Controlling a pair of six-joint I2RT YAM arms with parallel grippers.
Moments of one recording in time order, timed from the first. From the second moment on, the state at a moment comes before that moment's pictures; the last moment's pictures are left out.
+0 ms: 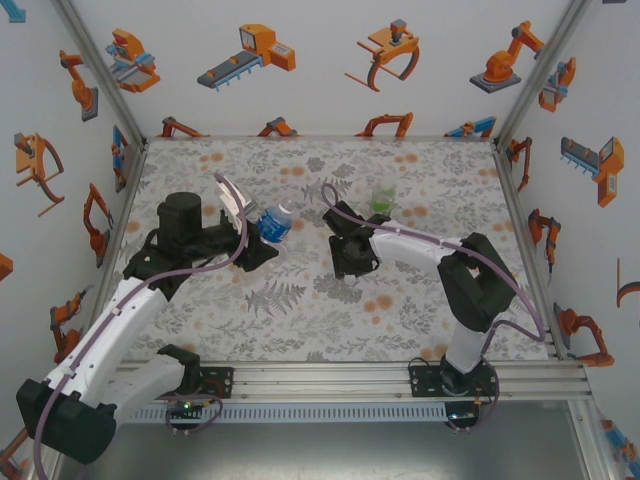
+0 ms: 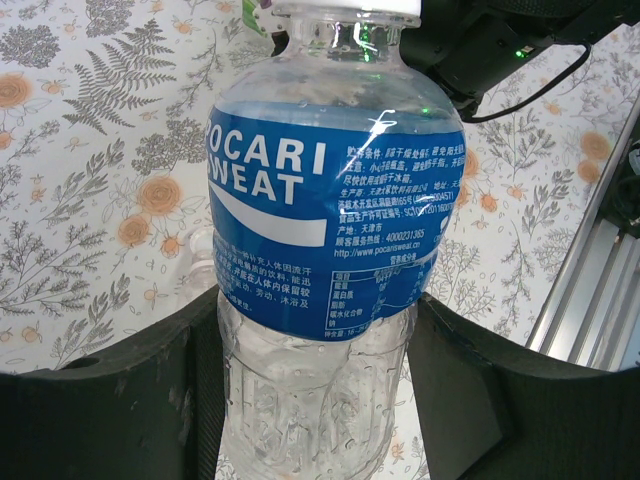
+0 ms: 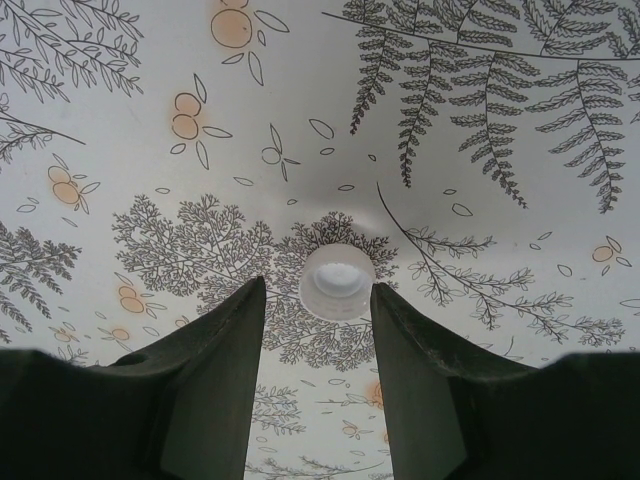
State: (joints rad) left arm -0.43 0.96 0.87 -0.37 0.59 0.16; right arm 0.75 1.78 1.17 -0.63 0.07 0.52
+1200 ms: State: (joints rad) left arm -0.43 0.96 0.87 -0.37 0.60 0.16; right arm 0.75 1.81 1.16 -0.62 0.05 0.55
